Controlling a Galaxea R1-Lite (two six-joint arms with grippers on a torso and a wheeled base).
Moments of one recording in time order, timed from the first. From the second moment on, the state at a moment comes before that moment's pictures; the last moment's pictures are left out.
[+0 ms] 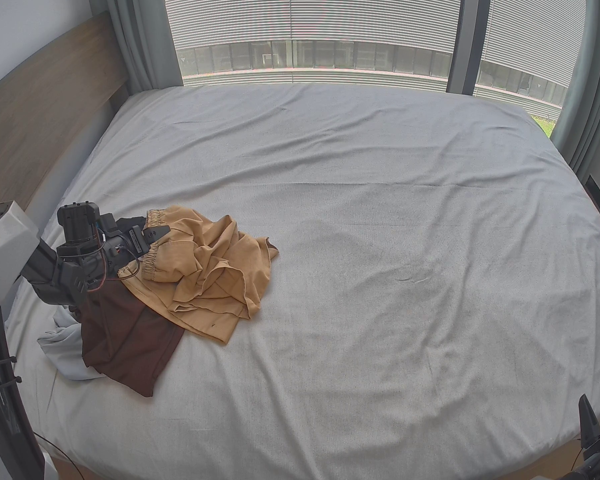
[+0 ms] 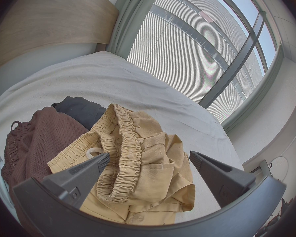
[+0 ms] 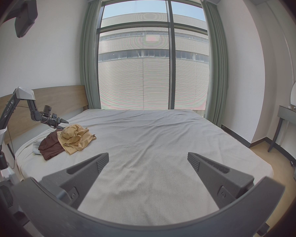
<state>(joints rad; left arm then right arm) 0.09 2.23 -1.12 -0.78 -0.37 -0.39 0.00 0.02 -0.02 0.00 -0.01 -0.01</state>
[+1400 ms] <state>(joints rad) -0.01 2.30 -1.25 -0.75 -0.38 -0.51 0.00 0.02 -0.02 0.00 -0.01 0.00</state>
